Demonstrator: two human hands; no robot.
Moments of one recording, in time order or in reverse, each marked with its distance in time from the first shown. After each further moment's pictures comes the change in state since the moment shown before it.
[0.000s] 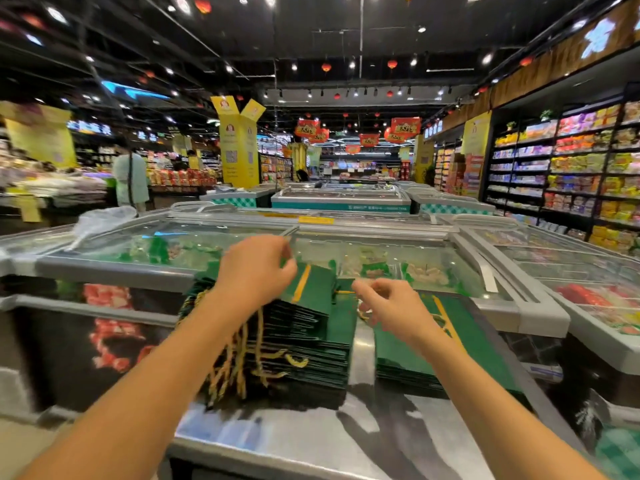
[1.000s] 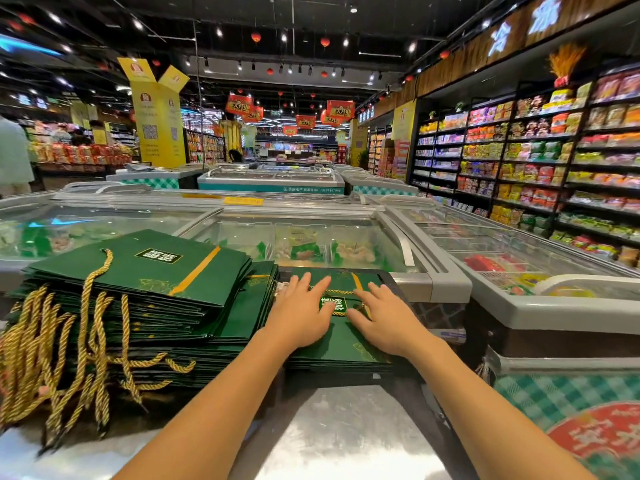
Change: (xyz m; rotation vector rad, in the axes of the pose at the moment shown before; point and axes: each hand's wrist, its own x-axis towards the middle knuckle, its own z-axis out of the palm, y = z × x) left_hand 0.012 0.136 0.200 -0.248 -0.471 0.204; right_hand -0.003 0.139 -0.072 -0.779 -0.111 0.142
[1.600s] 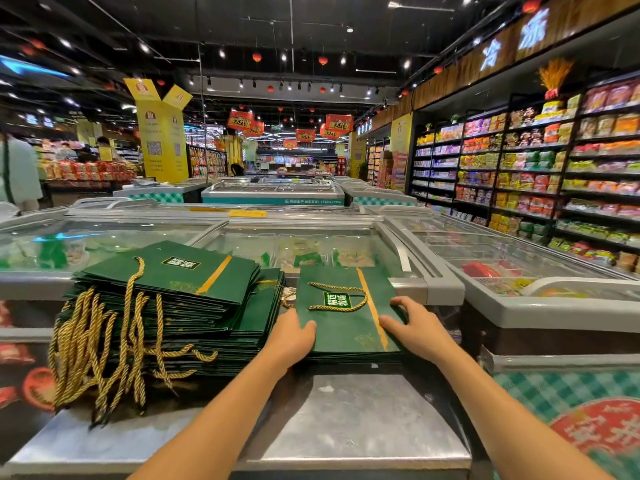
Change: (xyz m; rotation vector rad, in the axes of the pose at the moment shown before) left_hand -0.055 -0.007 0.003 -0.691 0.017 -0.327; right_hand -0.057 0.025 -0.022 0.412 0.103 0.189
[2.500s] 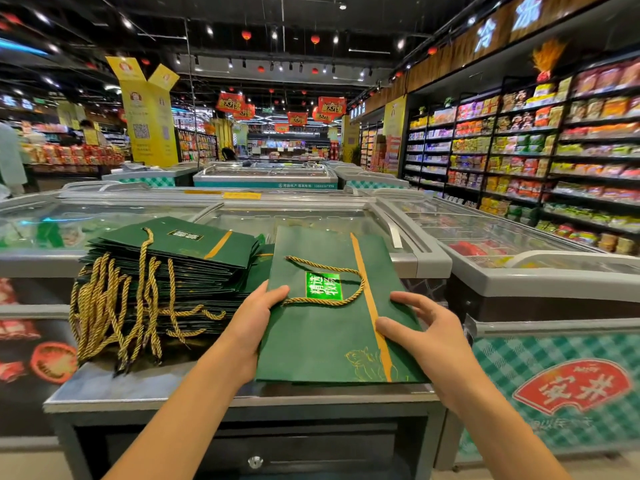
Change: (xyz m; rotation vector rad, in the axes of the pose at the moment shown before) left_hand -0.128 0.018 -0.045 -0.749 -0.094 -0.045; right_hand -0.146 -0.035 -0.002 0.837 0.124 0.031
